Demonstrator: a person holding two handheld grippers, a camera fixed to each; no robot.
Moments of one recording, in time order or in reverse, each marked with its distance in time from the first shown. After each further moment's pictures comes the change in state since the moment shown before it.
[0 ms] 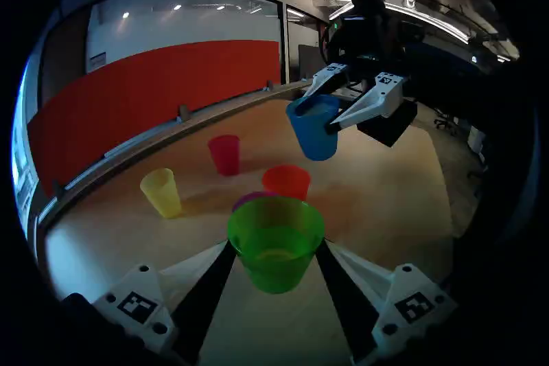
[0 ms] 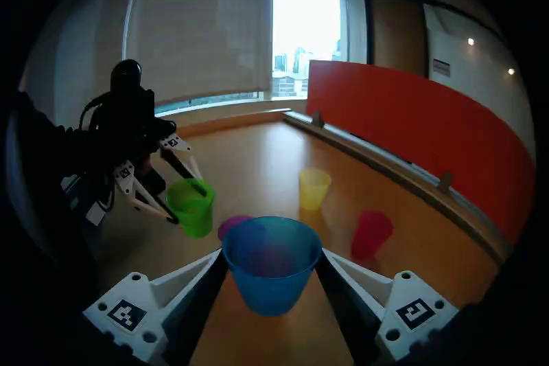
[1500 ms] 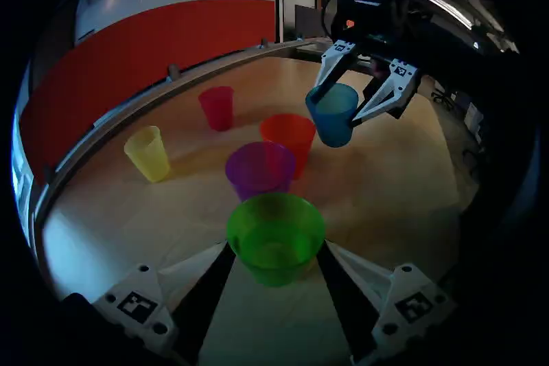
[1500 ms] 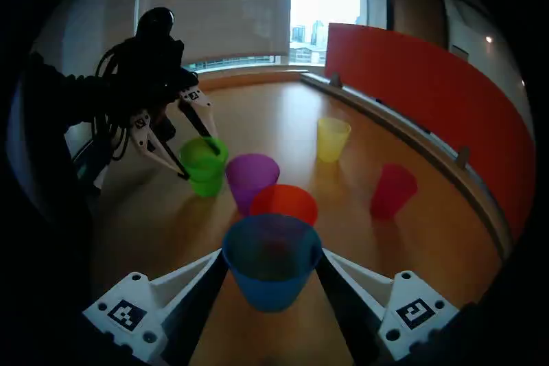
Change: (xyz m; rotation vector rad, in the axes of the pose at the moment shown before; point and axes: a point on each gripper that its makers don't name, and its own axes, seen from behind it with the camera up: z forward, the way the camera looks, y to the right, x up) left arm -0.051 -0.005 0.017 -0.041 -0.202 0.004; right arm -0.081 -0.007 0.013 0.070 -0.169 -0.050
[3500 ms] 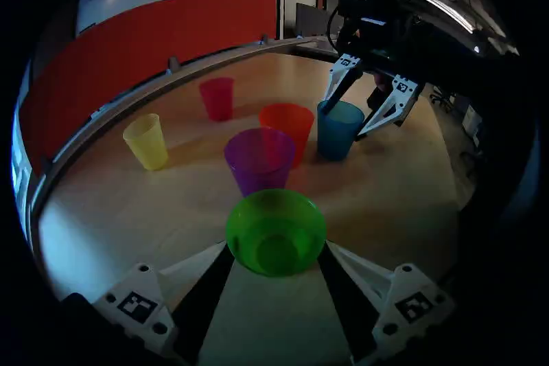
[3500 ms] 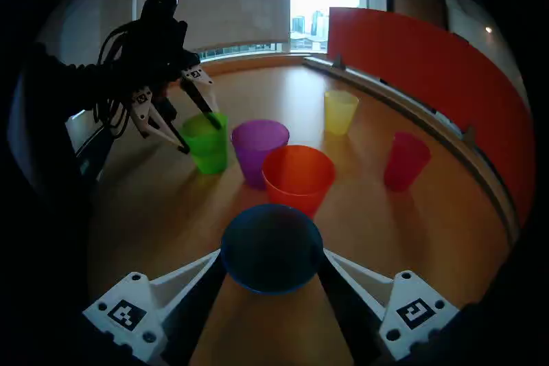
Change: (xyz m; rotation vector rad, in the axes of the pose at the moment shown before) left arm -0.015 0.001 0.002 -0.016 -0.008 -0.023; right arm -0.038 -0.014 0.013 0.019 -0.045 0.027
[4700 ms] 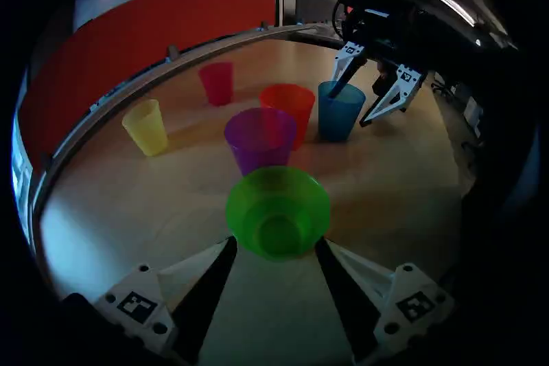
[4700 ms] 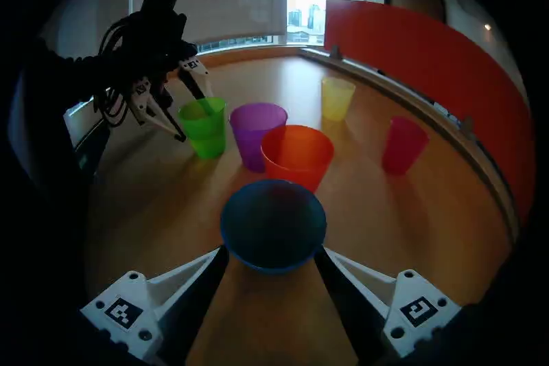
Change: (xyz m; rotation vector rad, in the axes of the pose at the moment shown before) left arm -0.019 -0.001 -0.005 0.005 -0.072 0.013; right arm -0.023 -0.001 -0.007 -0.020 -0.038 0.011
